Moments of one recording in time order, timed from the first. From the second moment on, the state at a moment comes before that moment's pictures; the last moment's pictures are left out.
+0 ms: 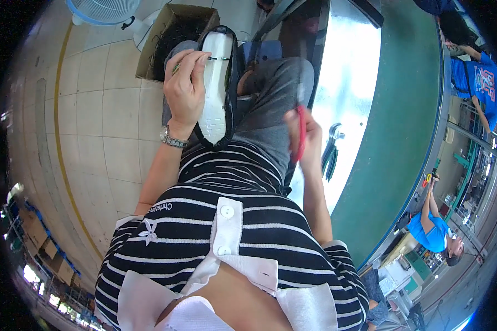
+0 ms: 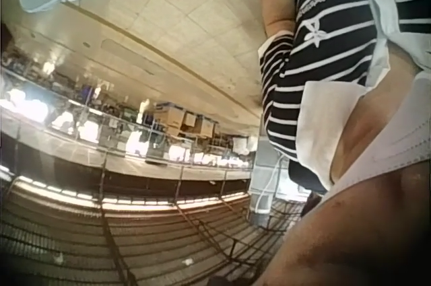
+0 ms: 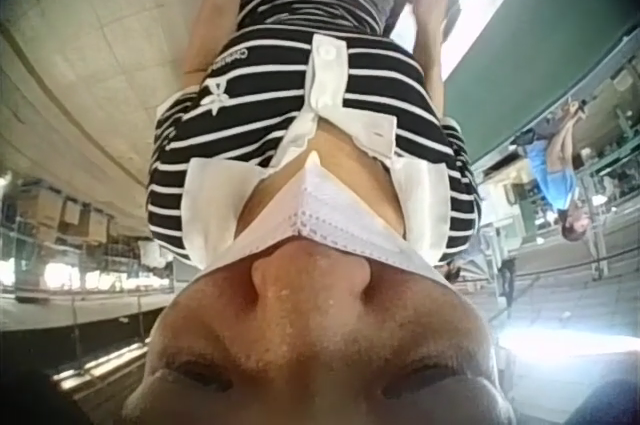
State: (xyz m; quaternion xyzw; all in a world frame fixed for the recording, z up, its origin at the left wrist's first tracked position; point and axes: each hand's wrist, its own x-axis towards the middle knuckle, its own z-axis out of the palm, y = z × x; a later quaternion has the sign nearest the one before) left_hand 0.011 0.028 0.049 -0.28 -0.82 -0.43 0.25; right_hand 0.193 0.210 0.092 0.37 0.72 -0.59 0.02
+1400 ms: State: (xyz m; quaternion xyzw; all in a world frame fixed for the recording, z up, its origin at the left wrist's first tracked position) left_hand 0.017 -0.053 0.122 -0.25 -0.70 -0.49 0.46; right_hand 0.039 0.198 0.113 0.02 0.97 -0.21 0.09
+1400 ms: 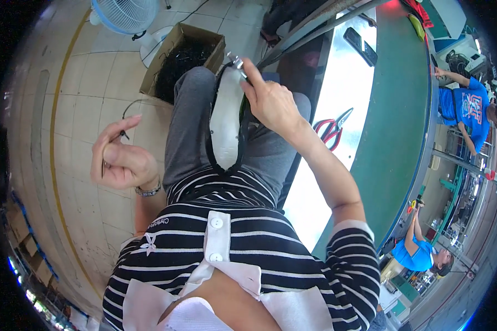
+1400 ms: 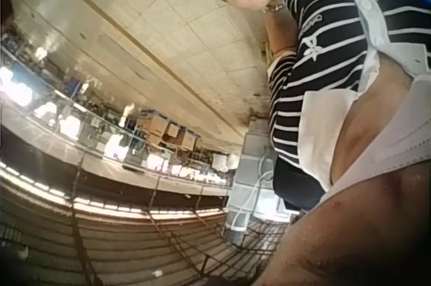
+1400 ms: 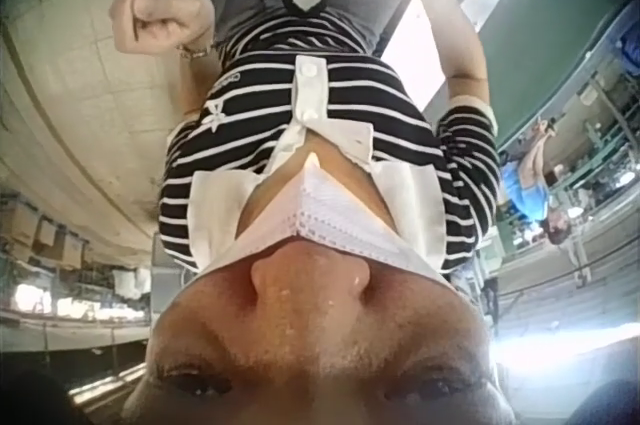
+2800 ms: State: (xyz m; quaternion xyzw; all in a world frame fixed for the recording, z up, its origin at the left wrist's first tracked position) left_hand -0.071 0.160 0.051 -0.60 -0.71 -0.32 -0.17; right_hand 0.173 0.226 0.116 0.35 0.59 -0.73 0.01
